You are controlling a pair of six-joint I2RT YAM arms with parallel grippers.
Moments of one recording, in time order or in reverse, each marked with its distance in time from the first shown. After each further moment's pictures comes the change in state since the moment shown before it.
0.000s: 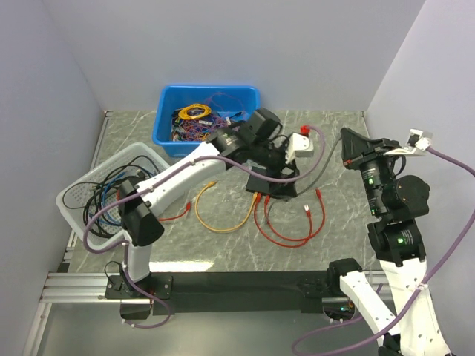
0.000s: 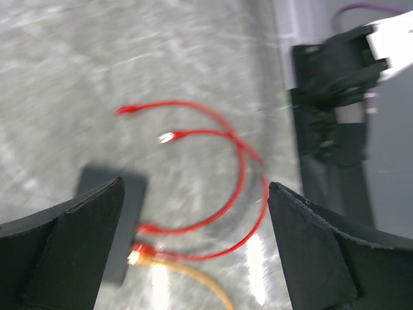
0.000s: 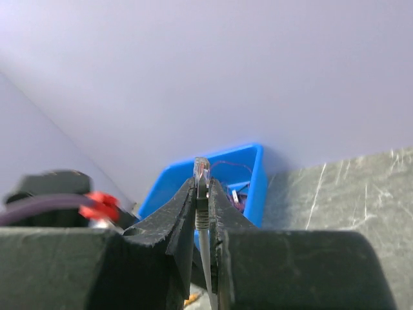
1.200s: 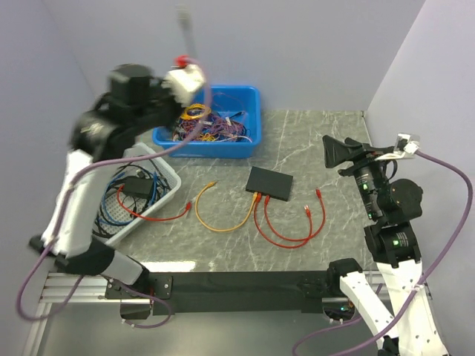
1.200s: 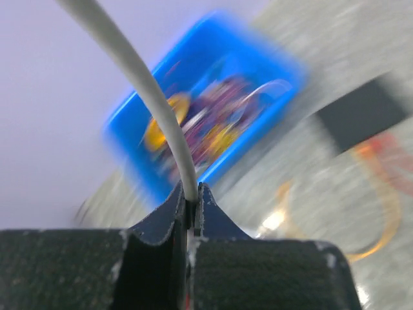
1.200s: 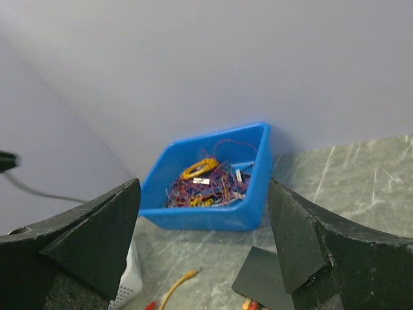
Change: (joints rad) left arm 0.312 -0.388 0.173 -0.275 -0.595 0.047; right arm 0.000 -0.037 -0.060 0.009 -0.079 -0.011
